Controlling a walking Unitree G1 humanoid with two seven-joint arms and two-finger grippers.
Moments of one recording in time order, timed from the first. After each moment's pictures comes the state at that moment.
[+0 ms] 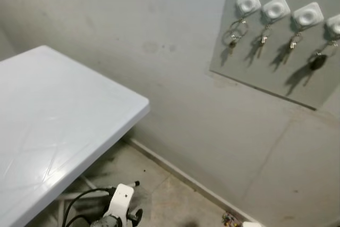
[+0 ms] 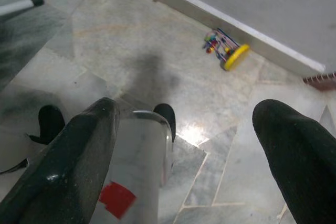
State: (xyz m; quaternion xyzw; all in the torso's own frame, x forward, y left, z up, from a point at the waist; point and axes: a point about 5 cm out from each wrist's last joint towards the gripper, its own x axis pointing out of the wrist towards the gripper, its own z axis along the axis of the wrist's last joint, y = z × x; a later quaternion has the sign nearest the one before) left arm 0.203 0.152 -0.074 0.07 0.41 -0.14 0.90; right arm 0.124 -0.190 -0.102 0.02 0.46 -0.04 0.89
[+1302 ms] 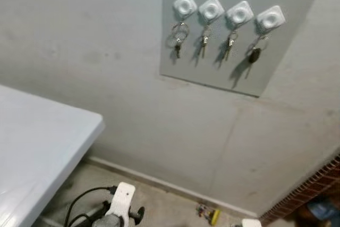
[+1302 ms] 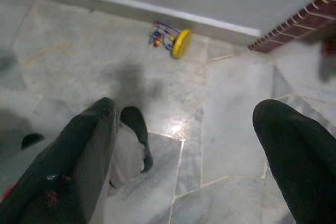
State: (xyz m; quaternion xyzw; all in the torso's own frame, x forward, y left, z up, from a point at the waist) left arm 0.203 0.152 -0.074 0.06 0.41 -0.13 0.90; right arm 0.129 -0.191 -0.101 0.01 0.46 -0.03 0.89
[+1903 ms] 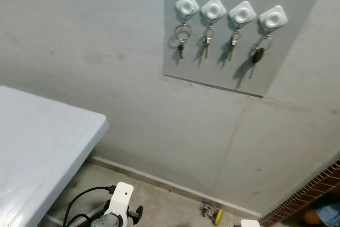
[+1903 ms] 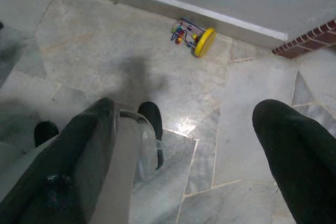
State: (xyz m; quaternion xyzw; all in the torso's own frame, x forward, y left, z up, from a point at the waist) left arm 0.203 0.153 -0.074 0.06 0.41 -0.13 0.90; right arm 0.127 -0.192 -0.101 0.01 0.46 -0.02 0.89
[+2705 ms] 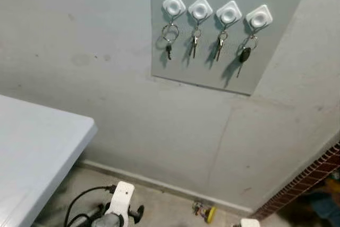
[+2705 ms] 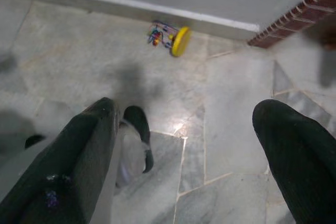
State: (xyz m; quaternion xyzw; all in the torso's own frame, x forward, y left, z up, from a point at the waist) left arm 0.202 0.156 -0.074 0.06 0.41 -0.12 0.90; right arm 0.131 -0.188 -0.101 0.01 0.46 -0.02 0.89
